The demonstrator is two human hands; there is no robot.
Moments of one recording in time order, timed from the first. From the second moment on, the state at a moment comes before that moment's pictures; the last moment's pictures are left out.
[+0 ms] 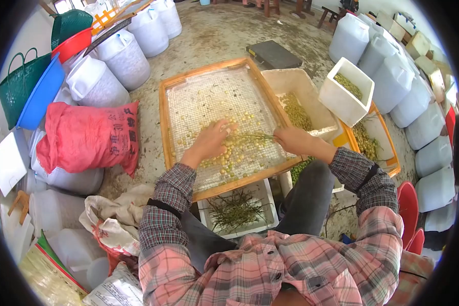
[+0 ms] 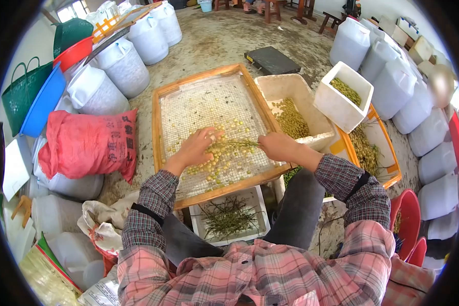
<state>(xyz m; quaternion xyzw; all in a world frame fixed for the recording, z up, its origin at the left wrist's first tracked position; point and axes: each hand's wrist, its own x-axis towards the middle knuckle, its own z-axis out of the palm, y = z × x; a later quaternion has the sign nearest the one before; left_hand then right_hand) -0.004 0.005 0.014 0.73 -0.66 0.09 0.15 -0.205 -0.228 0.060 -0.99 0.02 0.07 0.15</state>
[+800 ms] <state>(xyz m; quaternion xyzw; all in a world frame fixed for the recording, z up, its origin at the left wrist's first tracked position) -0.023 -0.008 0.019 0.74 -0.63 -0.14 0.19 -0.197 -0.203 0.093 -0.99 0.00 0.12 0.10</state>
